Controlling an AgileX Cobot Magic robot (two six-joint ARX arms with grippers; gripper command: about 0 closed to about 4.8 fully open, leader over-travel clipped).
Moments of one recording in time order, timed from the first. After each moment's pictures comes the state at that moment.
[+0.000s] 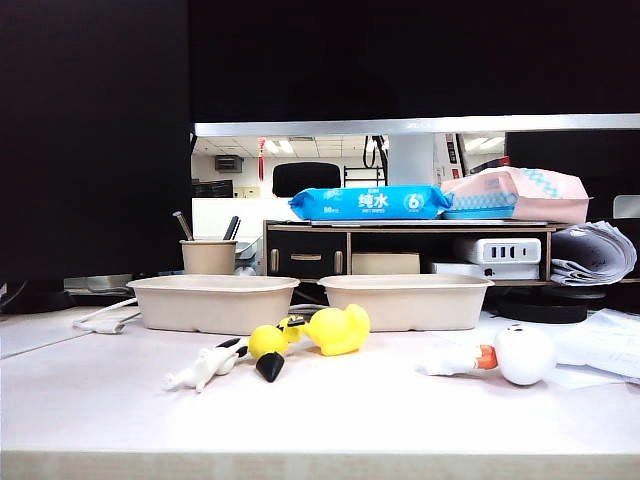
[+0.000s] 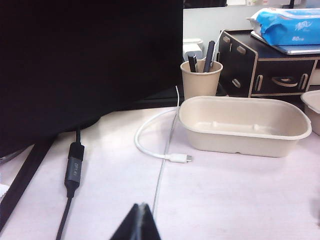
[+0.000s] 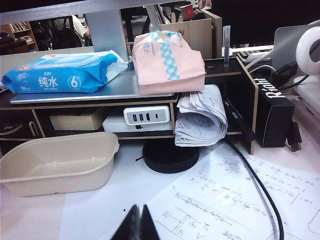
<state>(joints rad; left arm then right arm) -0.16 0.00 0.01 -0.06 -0.03 0.03 0.02 0.00 0.01 0.02 -0.08 0.12</state>
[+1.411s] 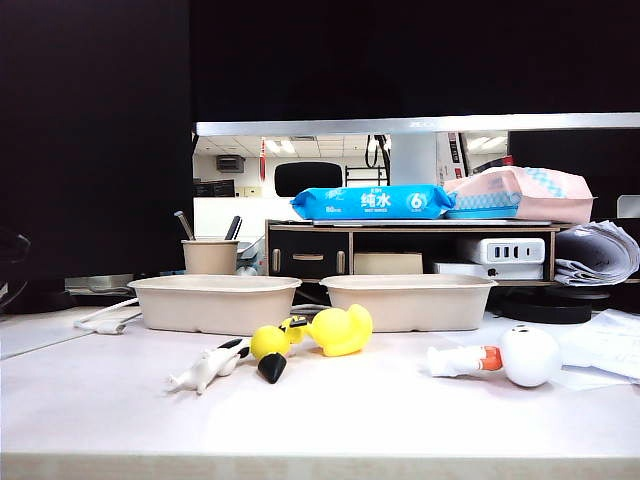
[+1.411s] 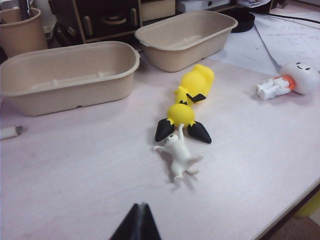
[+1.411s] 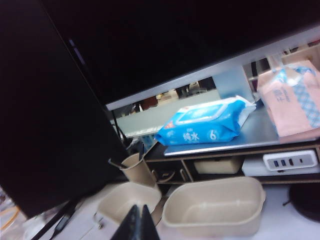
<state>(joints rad) -0.64 0.19 0.01 -0.07 -0.02 0.03 0.02 0.10 0.31 -0.04 -0.43 0.50</state>
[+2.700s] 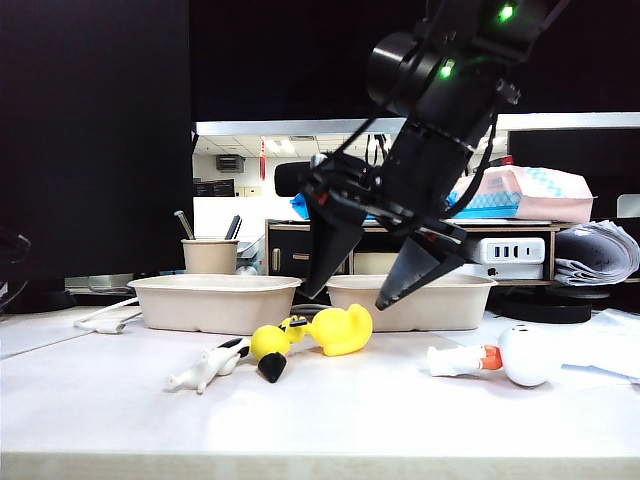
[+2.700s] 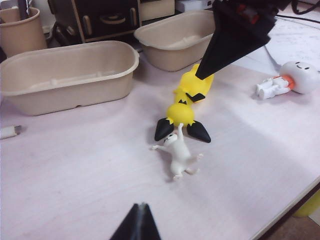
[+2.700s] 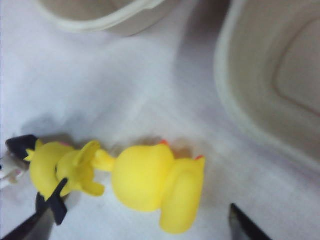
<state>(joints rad) -0.64 0.19 0.01 -0.07 -0.02 0.03 0.57 1.79 1.21 -0.43 -0.25 0.06</state>
